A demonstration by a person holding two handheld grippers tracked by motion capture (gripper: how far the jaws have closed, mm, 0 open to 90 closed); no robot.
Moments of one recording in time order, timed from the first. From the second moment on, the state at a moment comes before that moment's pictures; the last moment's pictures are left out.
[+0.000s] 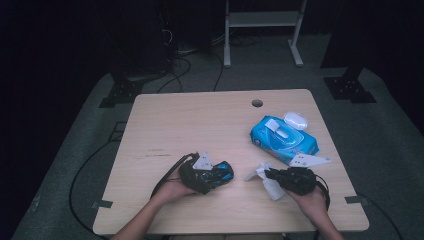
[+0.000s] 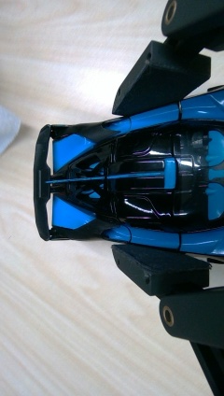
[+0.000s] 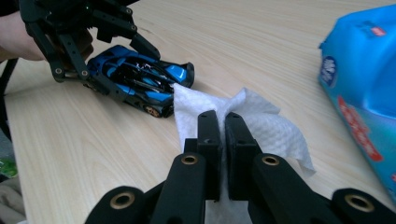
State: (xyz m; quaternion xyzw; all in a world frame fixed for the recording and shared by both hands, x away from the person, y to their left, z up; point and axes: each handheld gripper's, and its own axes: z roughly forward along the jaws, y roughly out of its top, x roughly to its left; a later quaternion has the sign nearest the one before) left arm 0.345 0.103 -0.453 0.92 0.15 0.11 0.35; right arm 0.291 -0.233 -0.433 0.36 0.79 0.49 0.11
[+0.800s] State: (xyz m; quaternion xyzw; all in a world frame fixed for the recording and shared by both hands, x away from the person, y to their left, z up) left arm 0.376 0.099 -0.462 0.91 0.18 0.10 0.36; right arm 0.299 -0.263 -0.455 0.38 0.80 0.45 0.11
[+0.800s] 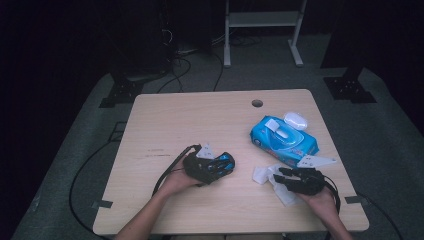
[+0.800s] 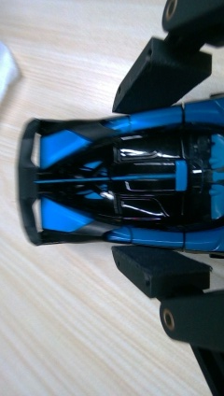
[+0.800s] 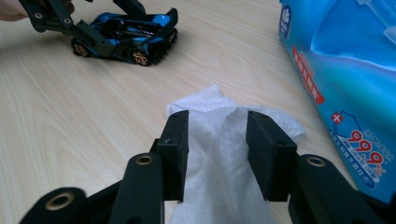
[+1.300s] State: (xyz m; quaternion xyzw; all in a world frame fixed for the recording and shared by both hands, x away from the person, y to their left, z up) left arm 0.365 0.121 -0.445 0.89 0.19 0.10 0.39; right arm 0.295 -0.269 -0.447 0.37 0.79 0.48 0.13
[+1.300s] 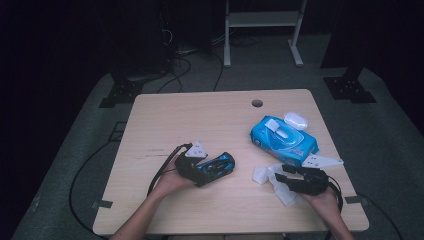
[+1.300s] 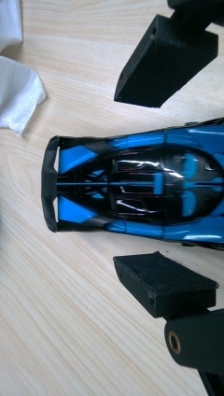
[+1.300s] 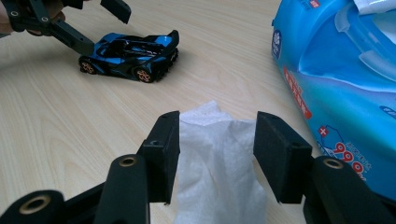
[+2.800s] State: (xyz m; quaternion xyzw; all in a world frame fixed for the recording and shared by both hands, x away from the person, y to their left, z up) left arm 0.320 0.189 -0.444 0.86 0.24 0.11 0.43; right arm 0.288 -0.268 -0.448 0.37 0.78 0.48 0.13
